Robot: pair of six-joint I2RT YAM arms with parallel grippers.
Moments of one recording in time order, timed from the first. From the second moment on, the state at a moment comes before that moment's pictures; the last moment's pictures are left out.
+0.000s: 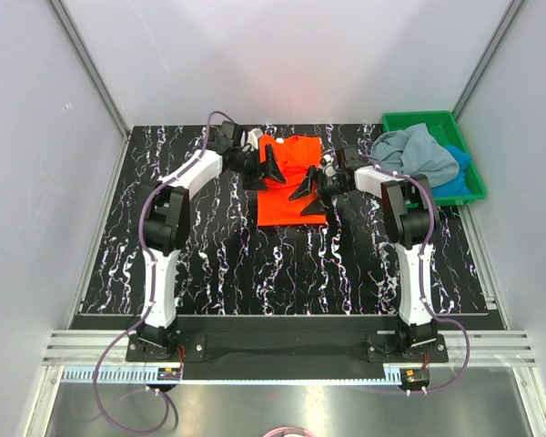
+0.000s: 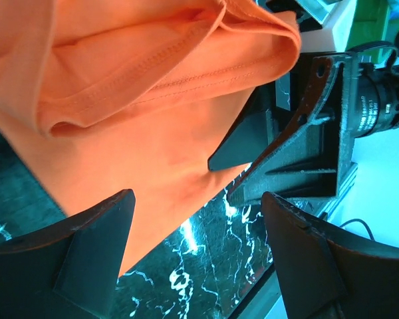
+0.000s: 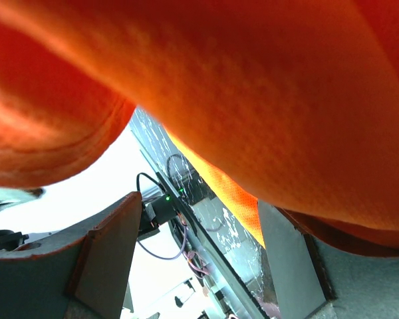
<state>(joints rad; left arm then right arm) -0.32 2.20 1.80 -0.52 0.65 -0.48 0.26 2.28 1.58 -0.35 -0.92 0.71</state>
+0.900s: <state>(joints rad) -0.36 2.49 2.21 -0.40 0.52 -0.47 0.26 2.26 1.56 -0.37 -0.90 0.68</state>
